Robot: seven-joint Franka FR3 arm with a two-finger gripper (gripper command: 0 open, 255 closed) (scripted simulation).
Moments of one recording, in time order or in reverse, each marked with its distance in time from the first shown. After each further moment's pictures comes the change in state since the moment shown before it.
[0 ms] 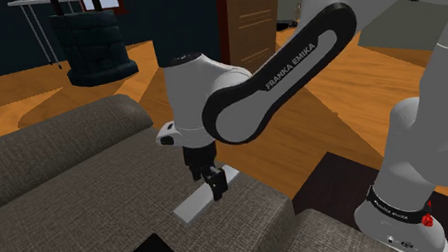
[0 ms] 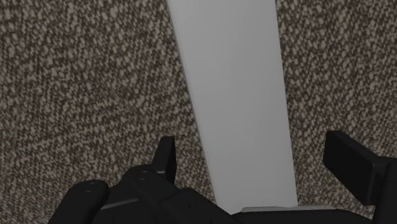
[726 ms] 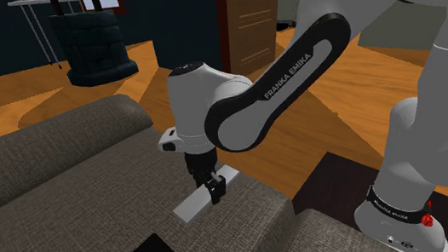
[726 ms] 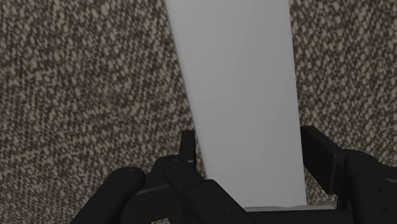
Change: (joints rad) arm 0.000 0.026 0.000 -0.020 -0.011 0.047 0.005
